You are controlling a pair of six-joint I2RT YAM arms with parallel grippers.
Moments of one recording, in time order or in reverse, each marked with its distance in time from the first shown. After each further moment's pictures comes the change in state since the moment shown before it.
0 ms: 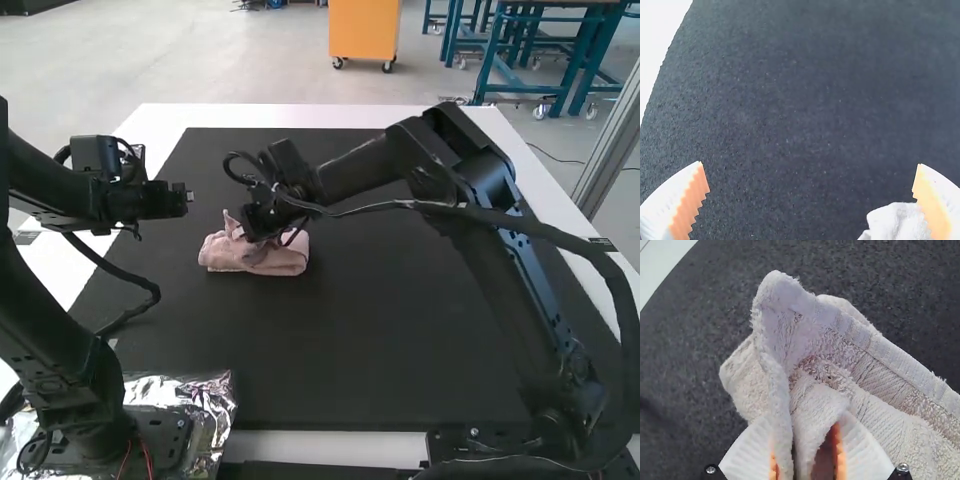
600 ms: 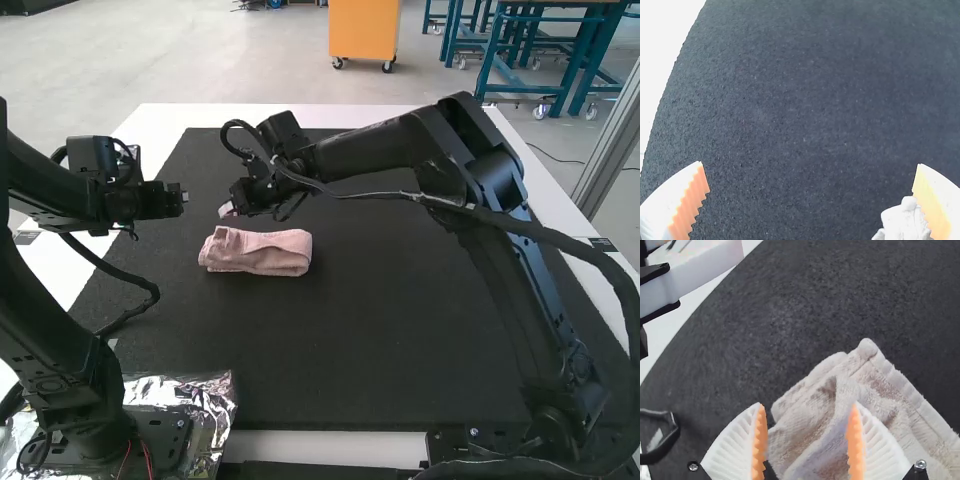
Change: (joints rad) left arm 0.017 0.000 -0.001 -0.002 -0.025 -0.001; right arm -0.037 -0.051 0.075 -0.064 -0.085 0.009
